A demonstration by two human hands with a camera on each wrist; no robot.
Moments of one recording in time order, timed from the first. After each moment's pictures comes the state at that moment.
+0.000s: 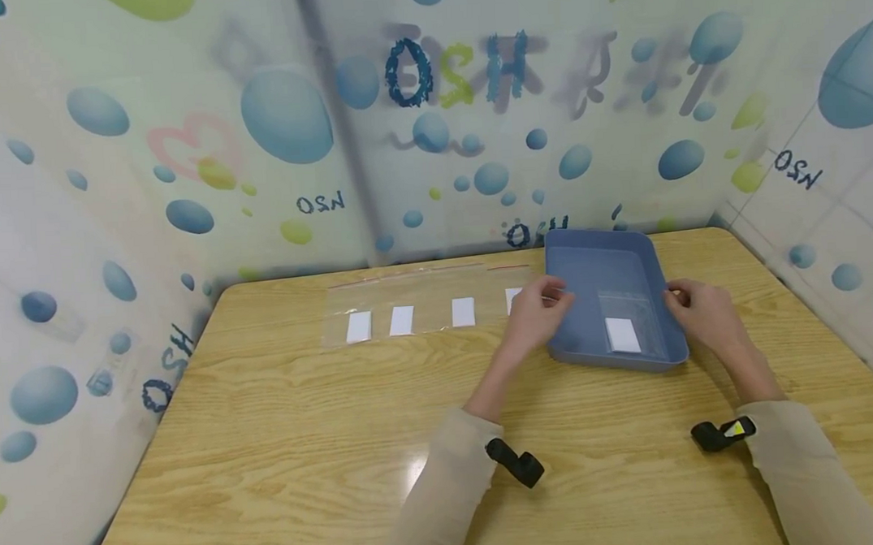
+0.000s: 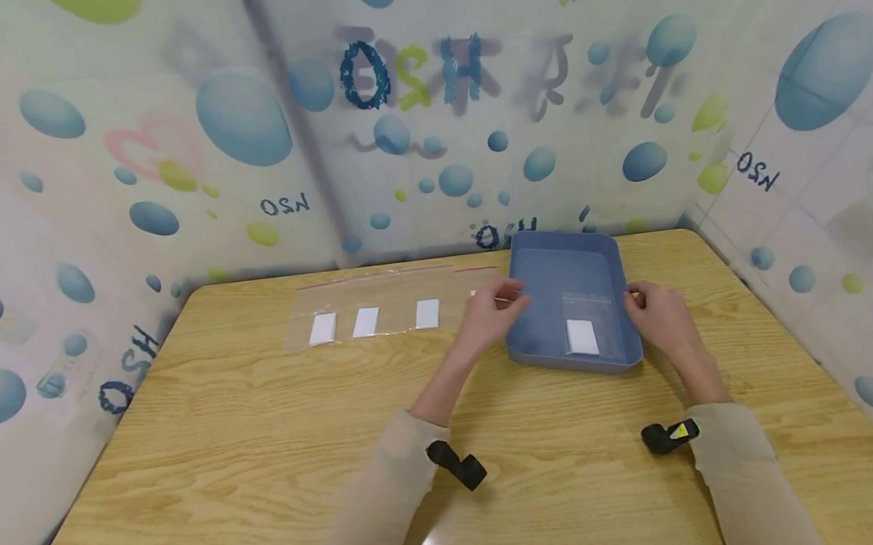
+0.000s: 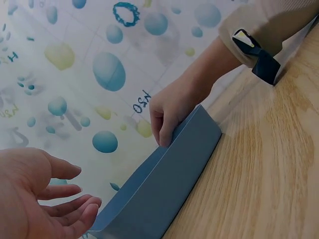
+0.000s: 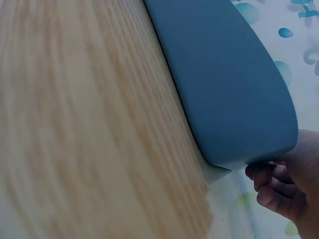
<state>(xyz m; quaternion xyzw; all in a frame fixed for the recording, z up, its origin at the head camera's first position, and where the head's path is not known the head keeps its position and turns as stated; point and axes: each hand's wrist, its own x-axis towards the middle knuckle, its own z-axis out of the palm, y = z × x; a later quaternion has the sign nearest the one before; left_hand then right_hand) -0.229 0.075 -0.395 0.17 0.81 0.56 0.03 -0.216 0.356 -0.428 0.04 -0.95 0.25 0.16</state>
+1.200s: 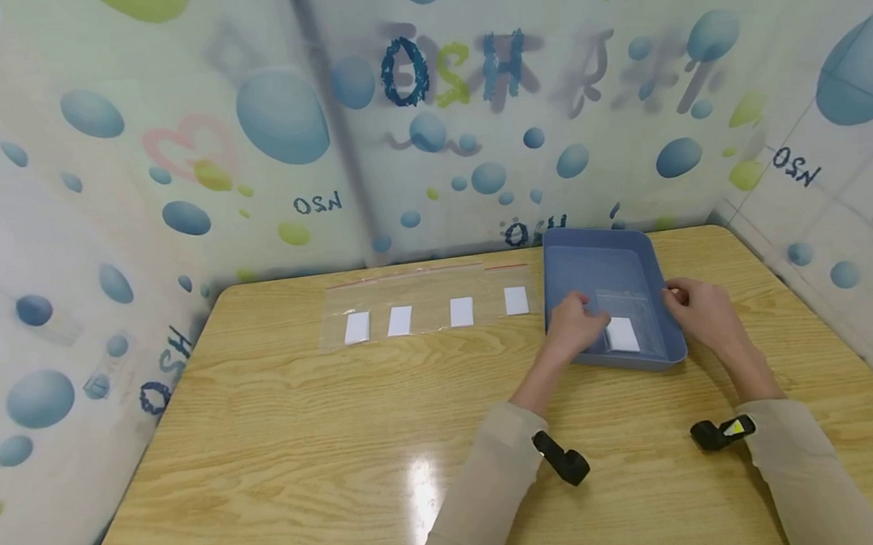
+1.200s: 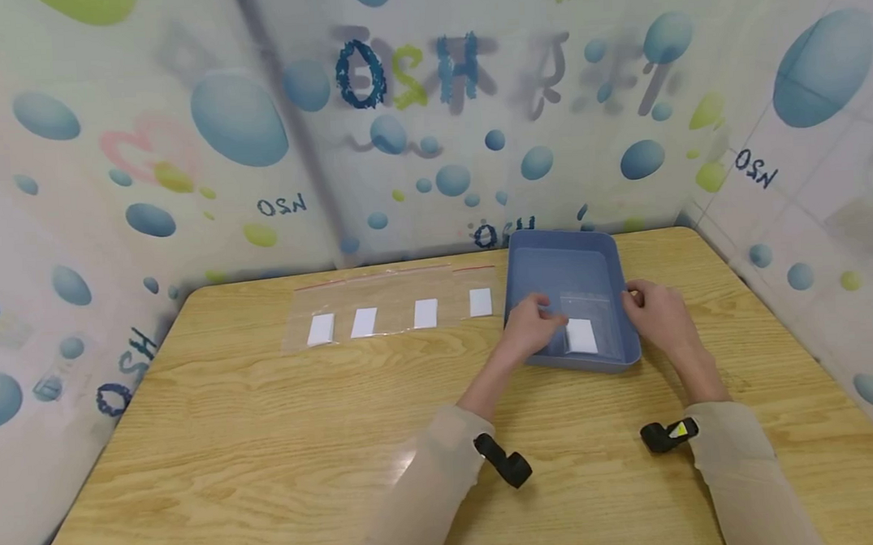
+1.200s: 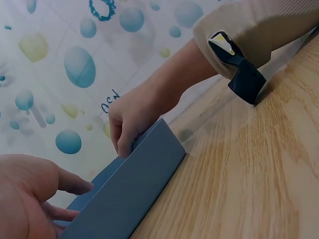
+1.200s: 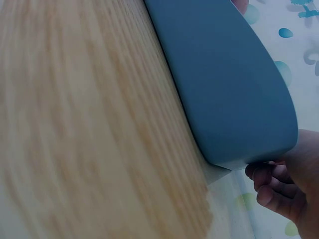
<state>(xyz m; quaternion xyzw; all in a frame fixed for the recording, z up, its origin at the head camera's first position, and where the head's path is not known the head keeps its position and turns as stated) -0.226 0.138 -0.414 0.06 0.84 0.52 0.13 -0.216 0.359 -0.430 0.06 -0.95 0.26 0.17</state>
